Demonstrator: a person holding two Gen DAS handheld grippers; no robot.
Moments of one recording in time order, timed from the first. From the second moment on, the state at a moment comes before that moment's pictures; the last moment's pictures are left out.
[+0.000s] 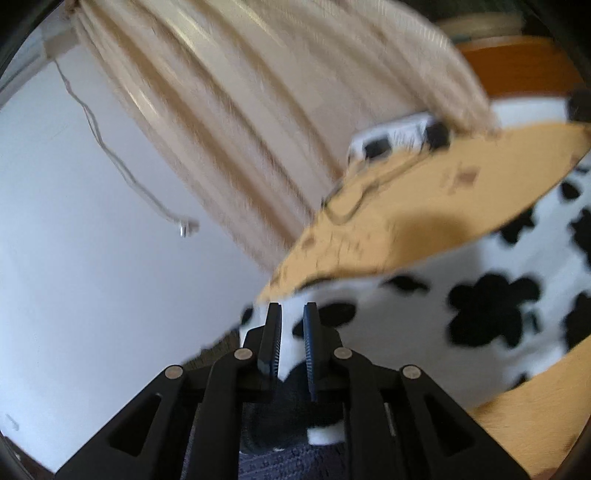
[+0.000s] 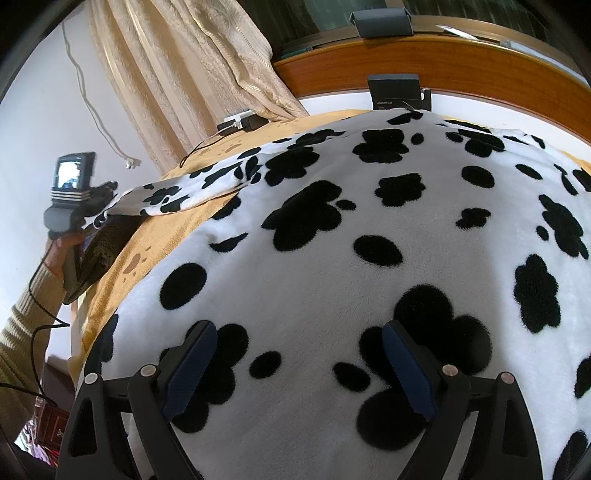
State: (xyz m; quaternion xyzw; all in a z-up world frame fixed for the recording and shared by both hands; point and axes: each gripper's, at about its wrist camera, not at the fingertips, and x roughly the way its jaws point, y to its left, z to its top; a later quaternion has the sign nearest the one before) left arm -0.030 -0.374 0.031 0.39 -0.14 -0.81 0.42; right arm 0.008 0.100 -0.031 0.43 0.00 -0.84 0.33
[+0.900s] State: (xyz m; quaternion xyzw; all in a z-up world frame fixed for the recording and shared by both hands) left arm -0.165 -0.293 -0.002 0.47 0.07 -0.87 0.17; right arm 0.006 0.101 -0.031 0.43 -0.02 -0.84 0.34
